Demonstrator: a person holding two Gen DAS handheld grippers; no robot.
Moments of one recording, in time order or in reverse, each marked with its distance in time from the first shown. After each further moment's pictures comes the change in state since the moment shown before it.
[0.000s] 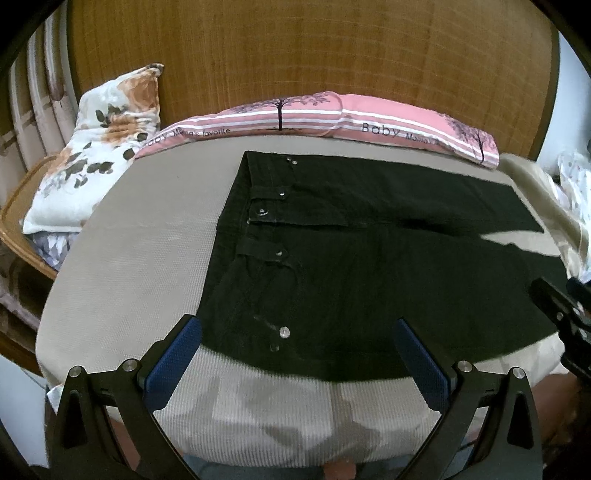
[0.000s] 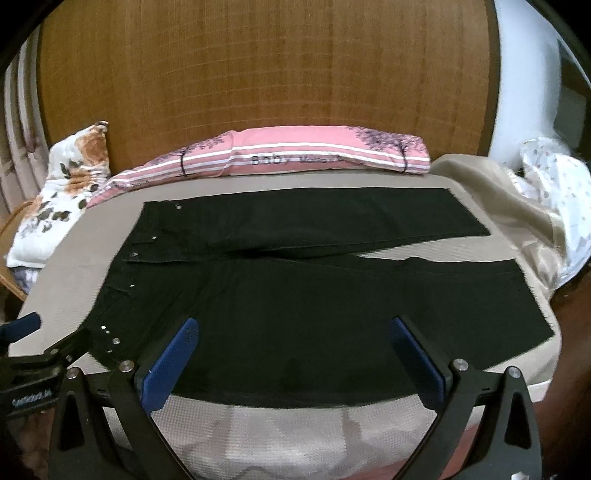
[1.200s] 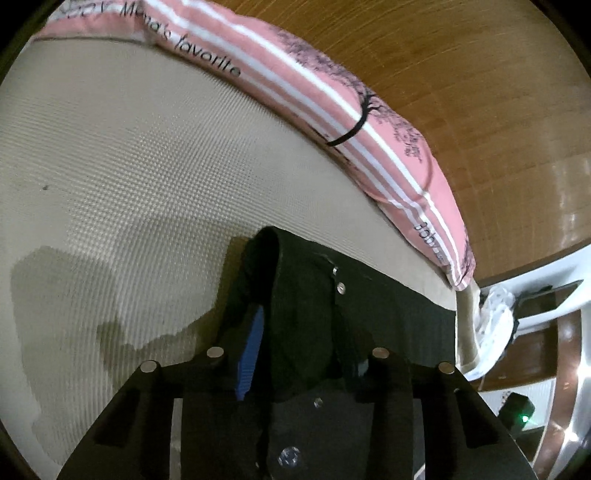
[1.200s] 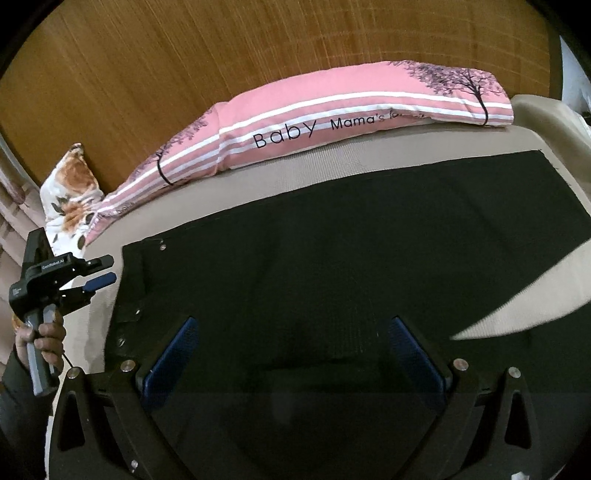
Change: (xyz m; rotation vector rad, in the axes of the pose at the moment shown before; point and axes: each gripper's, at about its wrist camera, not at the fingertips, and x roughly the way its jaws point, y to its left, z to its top) left arm 0.275 0.161 0.206 -0.451 0.293 -0.550; right arm 0.204 -0.007 0.114 0.164 0.218 0.184
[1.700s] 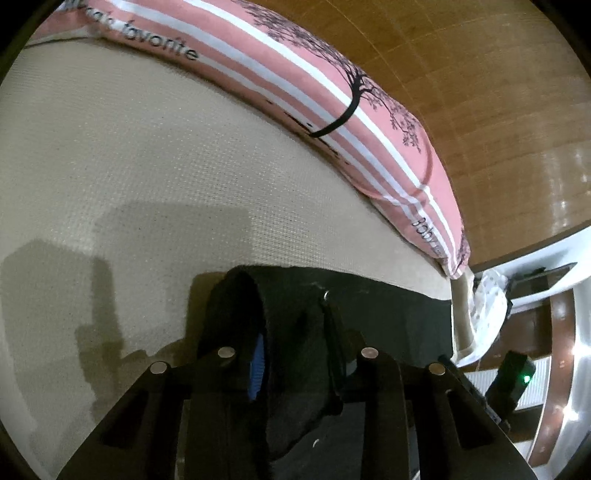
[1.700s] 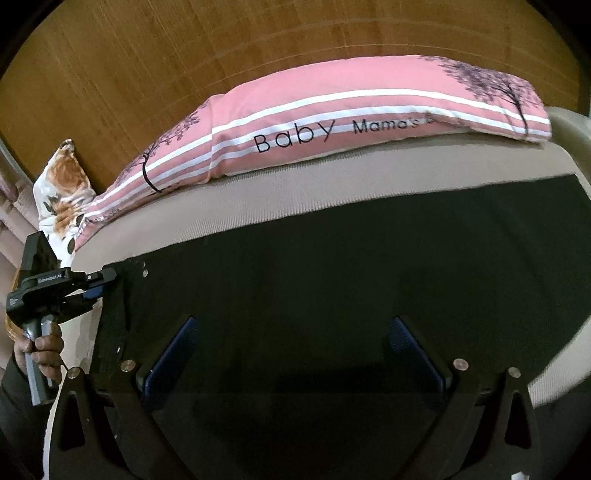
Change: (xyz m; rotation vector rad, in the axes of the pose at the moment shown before) left arm 0.037 -0.008 0.026 0.060 0.056 -0.053; right arm 0.056 0.007 0.047 -0.063 0.018 0.033
